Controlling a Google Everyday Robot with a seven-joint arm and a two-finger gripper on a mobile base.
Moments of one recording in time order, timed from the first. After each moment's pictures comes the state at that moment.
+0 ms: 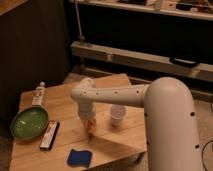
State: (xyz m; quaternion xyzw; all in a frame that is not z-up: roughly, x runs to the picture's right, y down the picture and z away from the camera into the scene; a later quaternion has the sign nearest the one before) arm -0.094 0.199 0.818 -0.26 -0.32 -0.70 0.58
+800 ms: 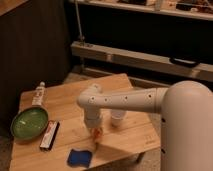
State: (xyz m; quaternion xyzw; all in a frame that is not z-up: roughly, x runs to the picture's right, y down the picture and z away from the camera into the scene) arm -0.061 0.239 0.777 -0.29 -0.32 -0.68 0.59
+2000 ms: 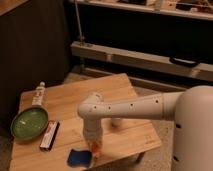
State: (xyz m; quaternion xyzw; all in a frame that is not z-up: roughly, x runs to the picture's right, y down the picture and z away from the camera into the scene) arm -0.064 0.285 0.734 -0.30 -0.37 -0.66 0.58
